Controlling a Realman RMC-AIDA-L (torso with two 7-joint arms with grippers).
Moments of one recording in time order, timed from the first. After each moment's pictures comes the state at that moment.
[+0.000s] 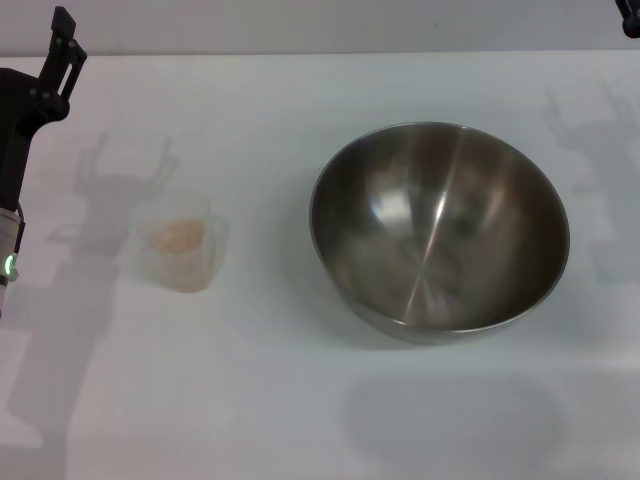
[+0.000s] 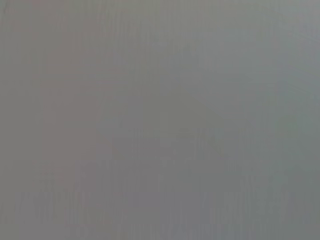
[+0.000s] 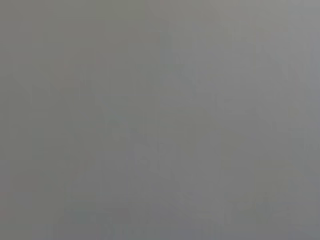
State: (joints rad) left arm -0.39 -2.08 -0.77 -0.34 2.20 1.43 -0.03; right arm 0.46 2.08 -1.83 -0.26 0.43 -1.38 -0.13
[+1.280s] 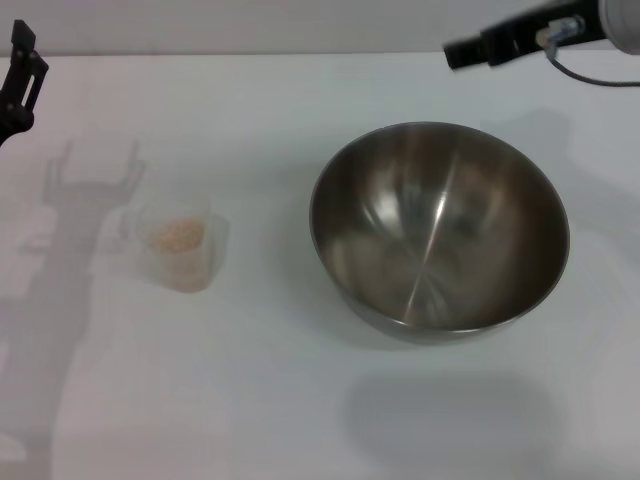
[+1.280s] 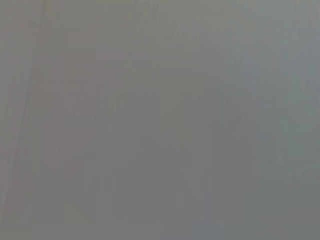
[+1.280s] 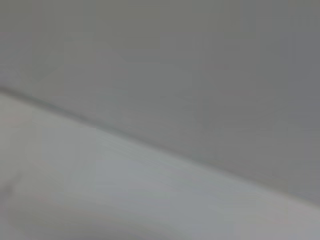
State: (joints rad) left arm -0.36 -2.08 -0.81 -0.32 2.19 1.43 -0.03; right arm 0.51 2.08 -1.47 -1.80 0.41 1.38 -0.11
